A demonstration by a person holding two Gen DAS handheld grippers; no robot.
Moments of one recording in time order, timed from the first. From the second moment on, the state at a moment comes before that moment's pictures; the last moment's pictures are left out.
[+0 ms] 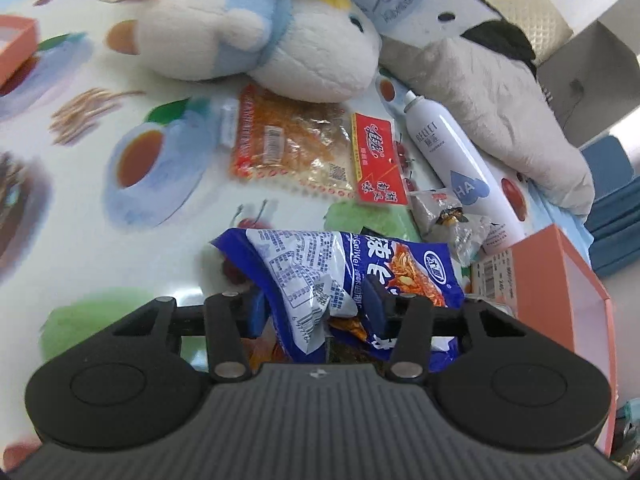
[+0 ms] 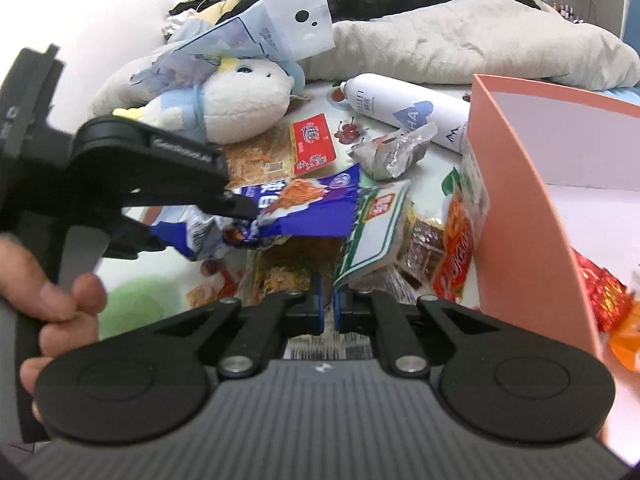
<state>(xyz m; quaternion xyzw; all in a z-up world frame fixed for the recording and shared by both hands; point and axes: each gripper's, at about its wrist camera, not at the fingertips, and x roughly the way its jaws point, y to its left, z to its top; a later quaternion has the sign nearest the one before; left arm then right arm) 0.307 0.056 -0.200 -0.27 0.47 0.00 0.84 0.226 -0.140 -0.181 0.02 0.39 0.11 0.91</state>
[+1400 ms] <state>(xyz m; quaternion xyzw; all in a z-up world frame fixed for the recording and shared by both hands) 0.143 0.050 -0.083 -0.21 0.39 0.03 0.90 0.146 -0.180 -0.061 -0.02 0.32 0.11 0.94</state>
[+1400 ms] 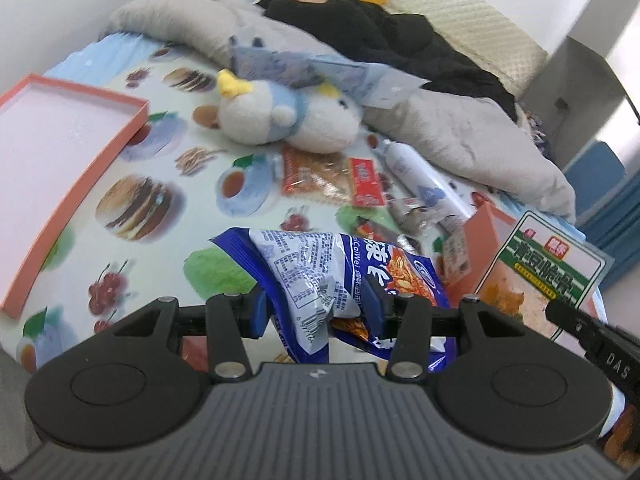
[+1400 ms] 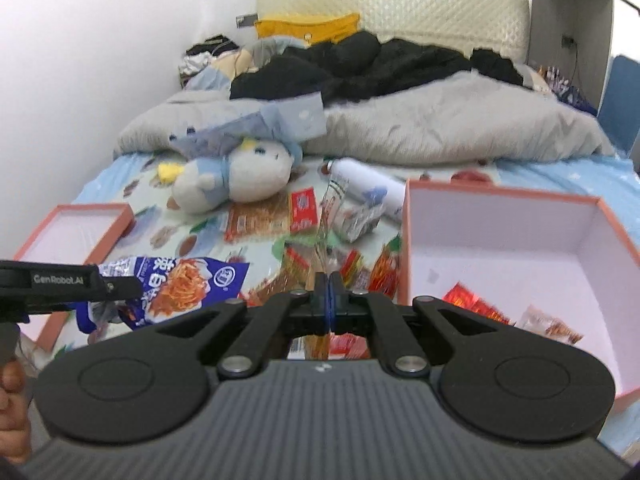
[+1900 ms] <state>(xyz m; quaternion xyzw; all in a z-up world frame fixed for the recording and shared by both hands) 0.175 -0.007 0.010 -0.18 0.33 -0.04 0.93 0.150 -0.237 0.018 0.00 0.26 0.09 0.96</state>
